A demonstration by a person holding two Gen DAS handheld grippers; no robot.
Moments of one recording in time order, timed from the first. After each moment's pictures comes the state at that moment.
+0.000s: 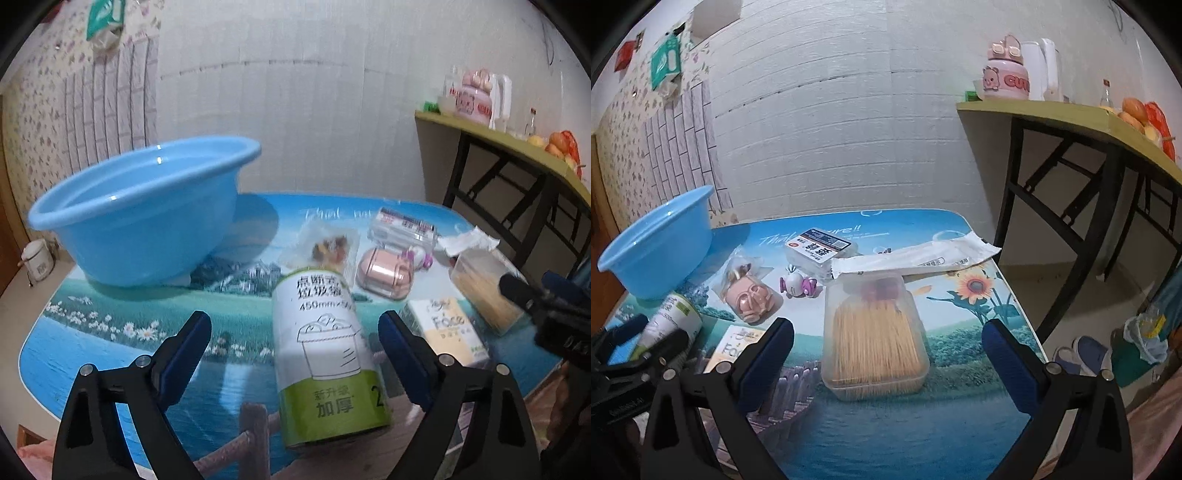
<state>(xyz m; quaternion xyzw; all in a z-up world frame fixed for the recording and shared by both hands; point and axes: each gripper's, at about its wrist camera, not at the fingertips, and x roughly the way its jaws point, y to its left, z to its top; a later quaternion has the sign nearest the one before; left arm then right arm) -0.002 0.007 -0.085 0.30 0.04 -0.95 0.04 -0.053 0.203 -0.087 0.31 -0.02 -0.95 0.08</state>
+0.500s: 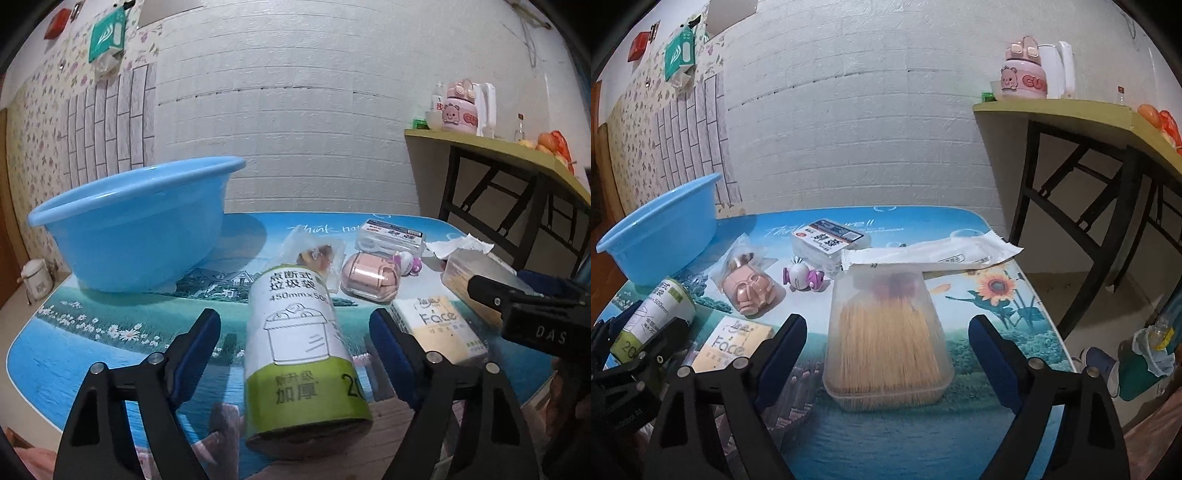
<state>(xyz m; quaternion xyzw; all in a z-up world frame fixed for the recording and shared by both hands) 0.003 0.025 -0.101 0.25 0.02 -0.97 0.04 -0.066 0.195 -0.103 0.30 -0.01 -0.95 0.10</state>
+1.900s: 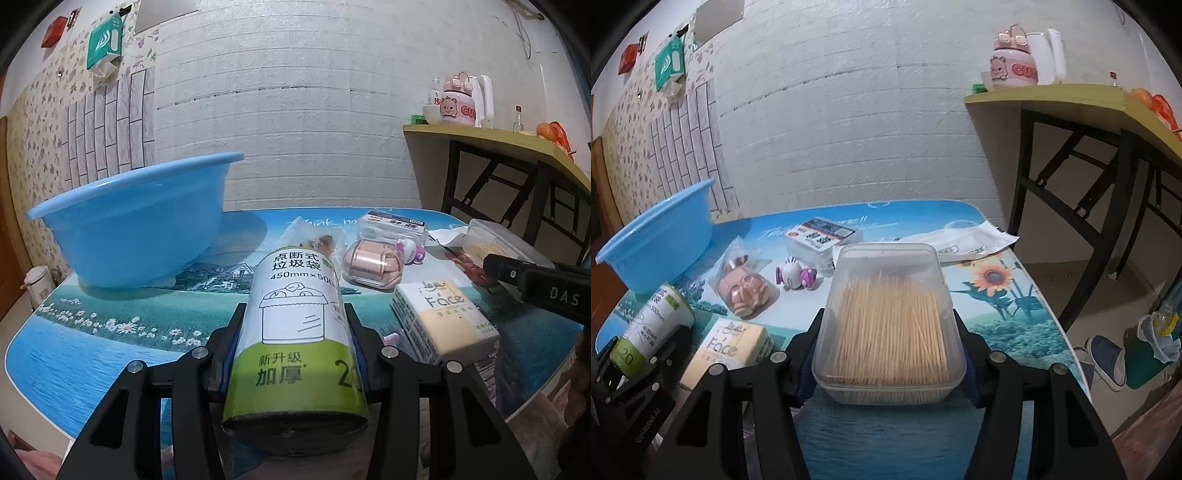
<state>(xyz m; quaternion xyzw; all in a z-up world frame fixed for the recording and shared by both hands) 0.008 0.024 -0.111 0.24 0.01 -0.97 0.04 -0.060 0.208 -0.101 0.30 -0.02 -0.95 0.09</state>
